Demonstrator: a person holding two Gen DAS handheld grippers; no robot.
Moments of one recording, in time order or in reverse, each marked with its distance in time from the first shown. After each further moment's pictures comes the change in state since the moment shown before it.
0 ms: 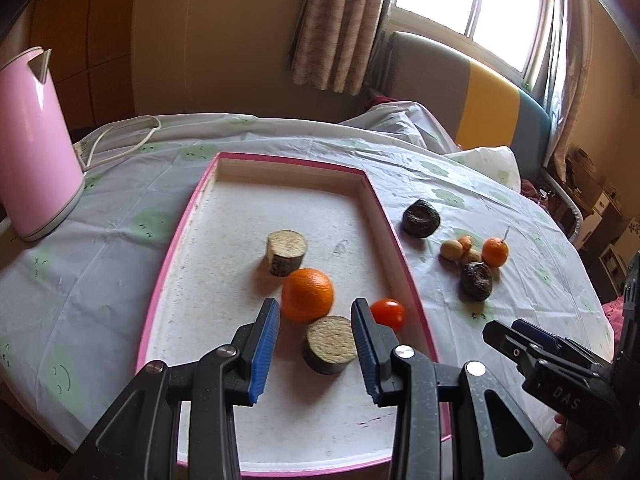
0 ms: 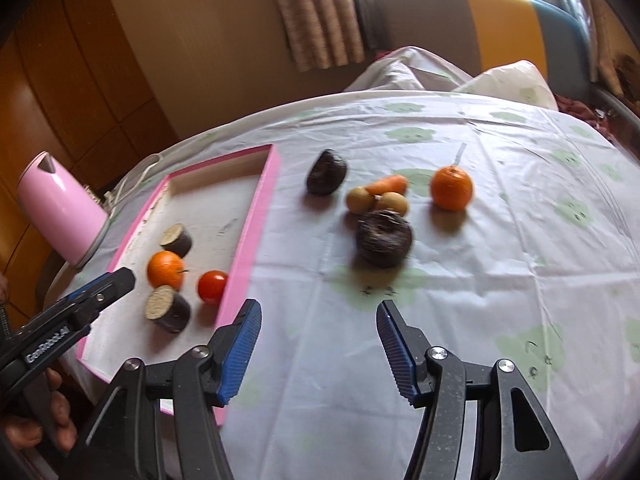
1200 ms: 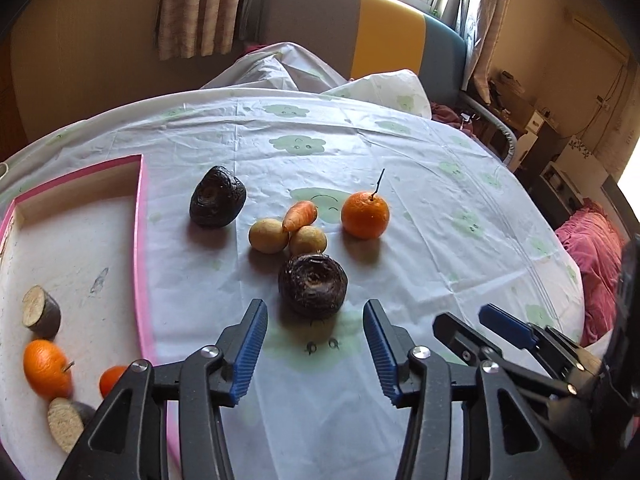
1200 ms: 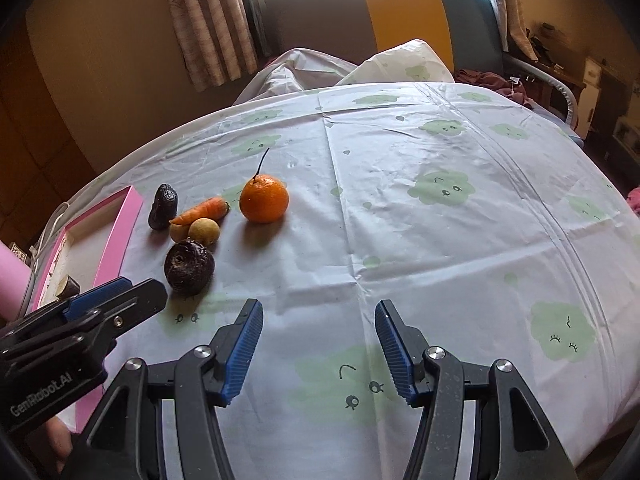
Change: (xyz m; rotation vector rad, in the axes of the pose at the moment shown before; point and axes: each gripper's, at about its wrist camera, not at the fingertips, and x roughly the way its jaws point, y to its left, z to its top) left arm 0.085 -0.154 0.015 0.238 0.179 -0.235; right arm -0.011 -0.101 0.004 0.165 -0.023 -0.238
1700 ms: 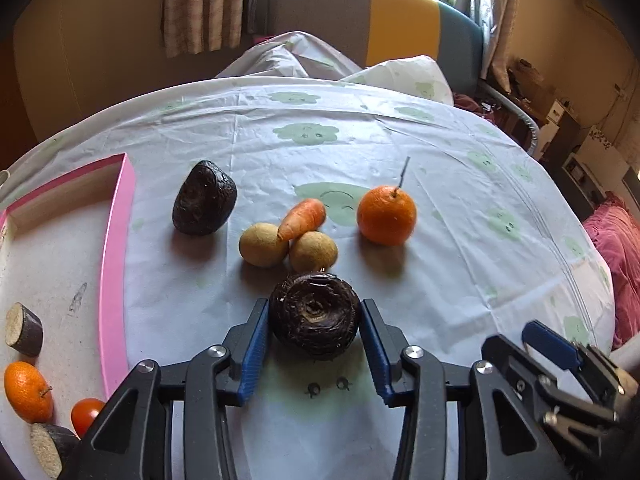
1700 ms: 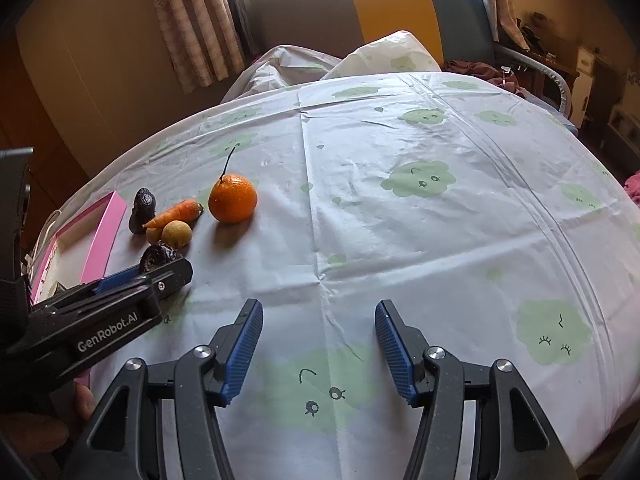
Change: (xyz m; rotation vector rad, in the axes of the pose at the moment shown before) left arm 0.032 -0.008 0.002 0.021 0.010 0.076; right arm 0.005 -0.022 0.000 0.037 0.009 0.003
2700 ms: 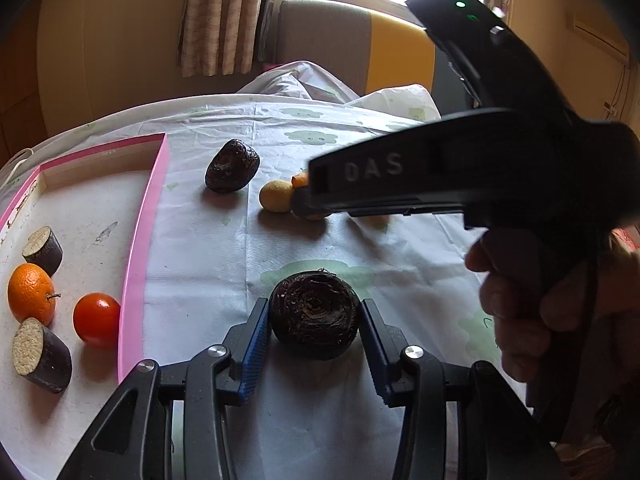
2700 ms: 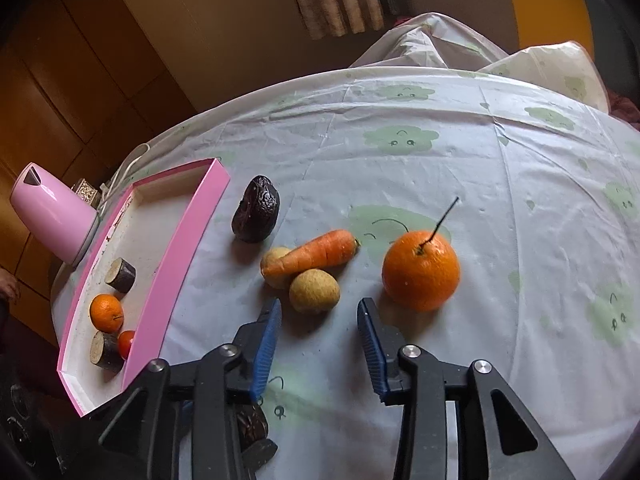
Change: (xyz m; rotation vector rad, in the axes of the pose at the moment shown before) left arm -0.033 0.002 -0.058 -0.035 -0.142 -0.002; right arm 0.073 0.095 0.063 -0.306 0.179 0.359
